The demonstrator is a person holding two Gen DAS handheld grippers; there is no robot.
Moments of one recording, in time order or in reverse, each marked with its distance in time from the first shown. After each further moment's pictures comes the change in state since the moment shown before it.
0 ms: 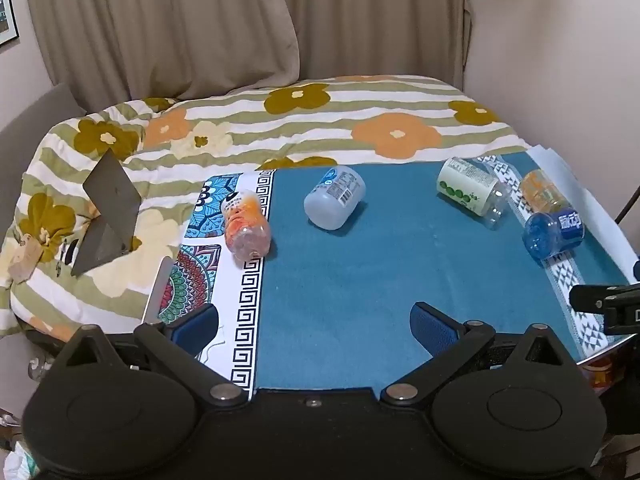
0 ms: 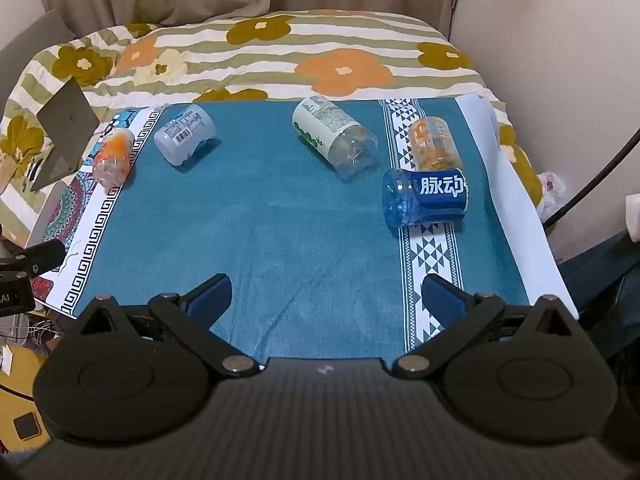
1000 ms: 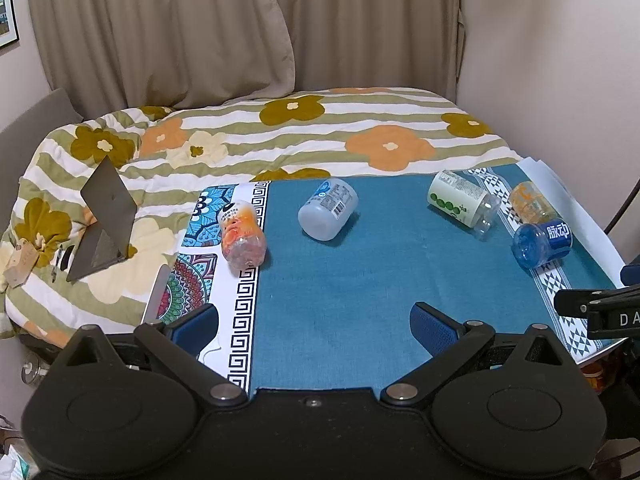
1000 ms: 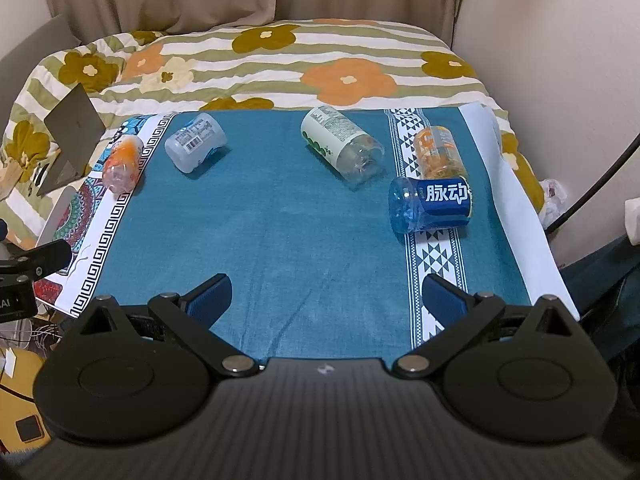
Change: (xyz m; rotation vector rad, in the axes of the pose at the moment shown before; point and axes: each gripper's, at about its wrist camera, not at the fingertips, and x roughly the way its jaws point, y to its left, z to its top) left arm -0.017 -0.009 -0.002 0.025 -0.073 0.035; right arm -0.013 0.007 -0.002 -0.004 -0.027 0.003
